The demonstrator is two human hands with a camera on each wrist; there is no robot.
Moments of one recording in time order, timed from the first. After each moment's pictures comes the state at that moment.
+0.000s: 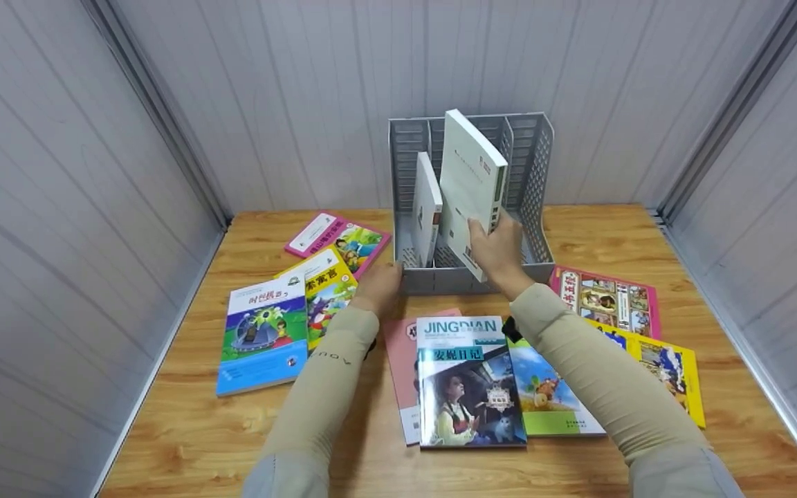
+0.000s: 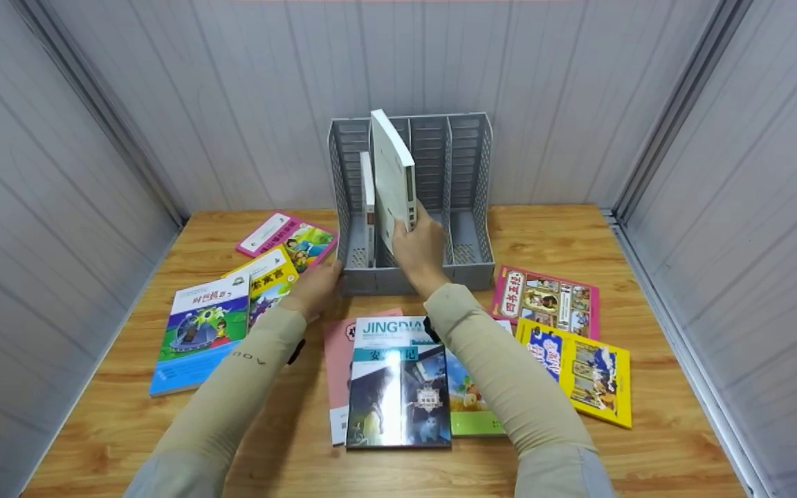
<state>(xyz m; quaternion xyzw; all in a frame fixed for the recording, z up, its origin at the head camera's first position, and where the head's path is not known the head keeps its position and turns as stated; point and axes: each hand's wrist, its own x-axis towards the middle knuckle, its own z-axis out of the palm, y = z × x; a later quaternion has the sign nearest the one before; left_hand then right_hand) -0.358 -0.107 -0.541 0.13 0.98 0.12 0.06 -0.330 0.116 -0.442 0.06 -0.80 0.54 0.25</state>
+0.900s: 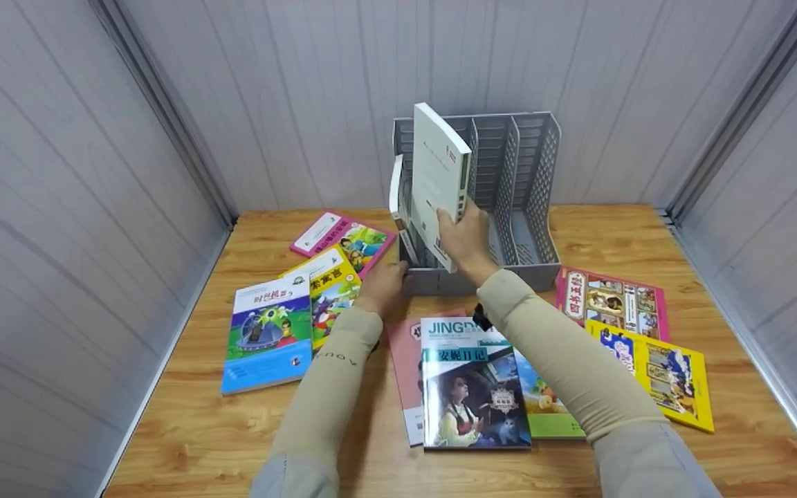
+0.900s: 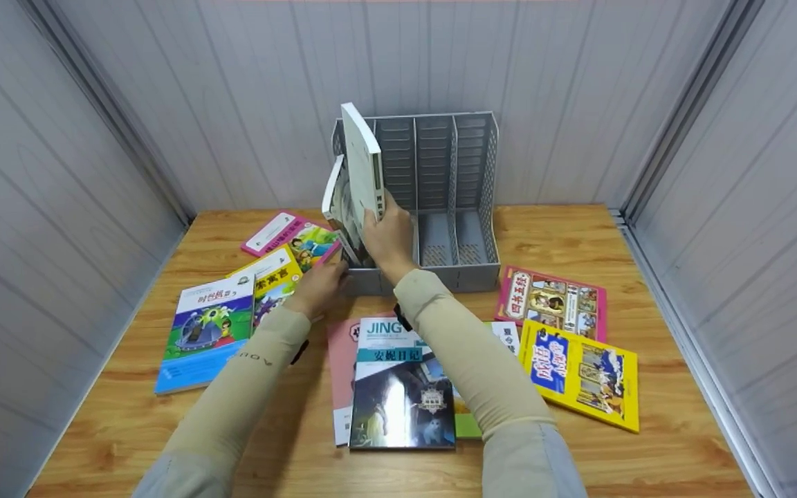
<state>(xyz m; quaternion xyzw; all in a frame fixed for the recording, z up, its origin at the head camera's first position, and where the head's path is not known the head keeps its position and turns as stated) -0.359 -0.115 -0.546 0.12 0.97 0.19 0.02 -0.354 0.062 -0.441 0.08 -0.80 0.54 0.24</state>
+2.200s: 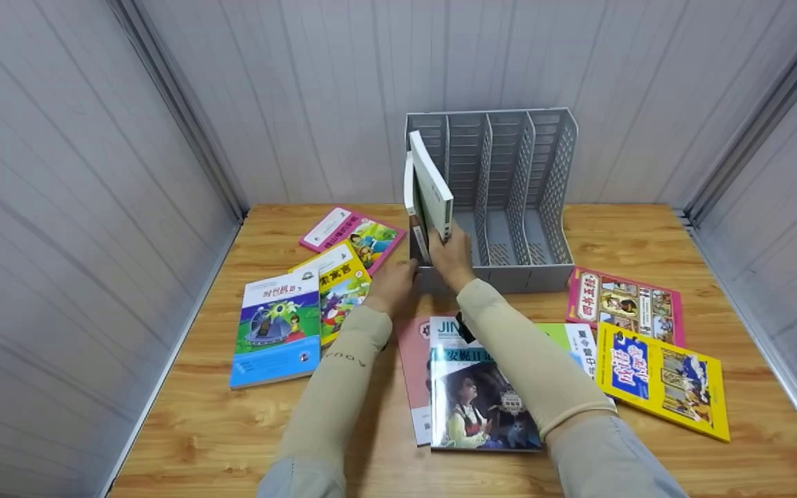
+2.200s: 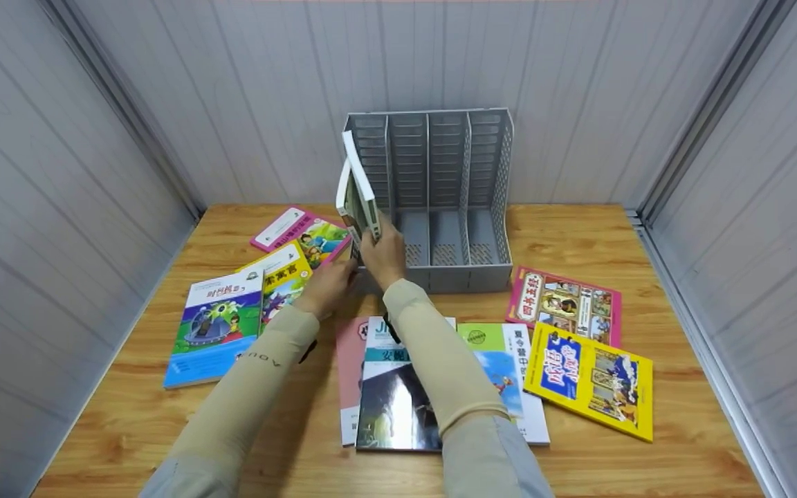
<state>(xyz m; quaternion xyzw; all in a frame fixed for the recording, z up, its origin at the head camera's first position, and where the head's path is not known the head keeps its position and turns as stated) -0.348 -0.109 -0.546 0.14 0.97 0.18 0.01 -0.376 0.037 -0.522 0.08 -0.79 0.57 0.21</state>
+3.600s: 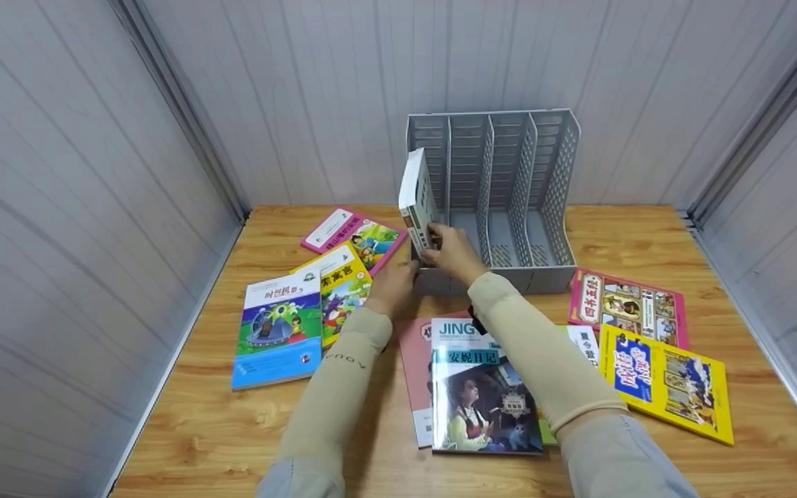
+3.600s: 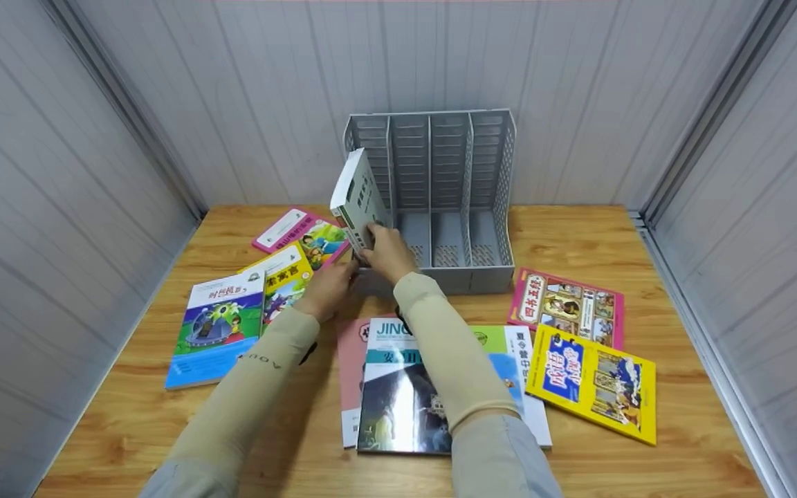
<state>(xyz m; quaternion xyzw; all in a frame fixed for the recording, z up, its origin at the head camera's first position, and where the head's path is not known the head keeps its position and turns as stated) -0.350 -0.109 -0.549 0.15 0.97 0.19 -0.03 -0.391 0.058 -0.508 0.17 -0.87 0.46 -0.03</state>
